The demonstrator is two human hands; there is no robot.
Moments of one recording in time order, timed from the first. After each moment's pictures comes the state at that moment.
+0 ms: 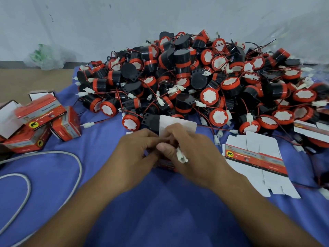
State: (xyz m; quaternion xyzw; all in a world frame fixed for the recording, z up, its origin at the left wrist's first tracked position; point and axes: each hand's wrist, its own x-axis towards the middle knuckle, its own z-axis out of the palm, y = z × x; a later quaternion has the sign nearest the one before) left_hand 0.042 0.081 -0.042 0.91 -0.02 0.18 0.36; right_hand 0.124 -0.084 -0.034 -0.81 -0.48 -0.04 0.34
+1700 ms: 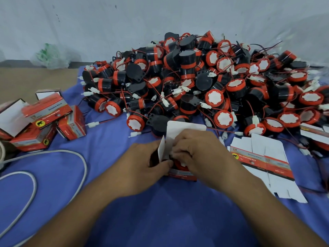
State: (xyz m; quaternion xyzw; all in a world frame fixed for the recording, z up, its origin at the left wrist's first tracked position) left_hand 0.039 0.085 -0.056 0.92 -0.03 0.09 0.38; right_hand 0.124 -0.085 -0.014 -0.85 -0.49 0.02 0.16
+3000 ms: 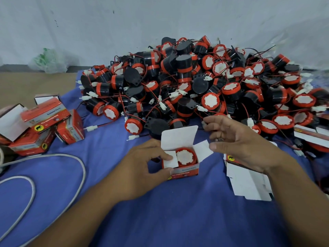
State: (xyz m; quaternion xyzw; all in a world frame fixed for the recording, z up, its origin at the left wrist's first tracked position) left_hand 0.042 0.084 -0.068 0.89 -0.06 0.15 0.42; right_hand 0.202 -0.161 -0.032 -0.72 -0.33 0.25 0.55
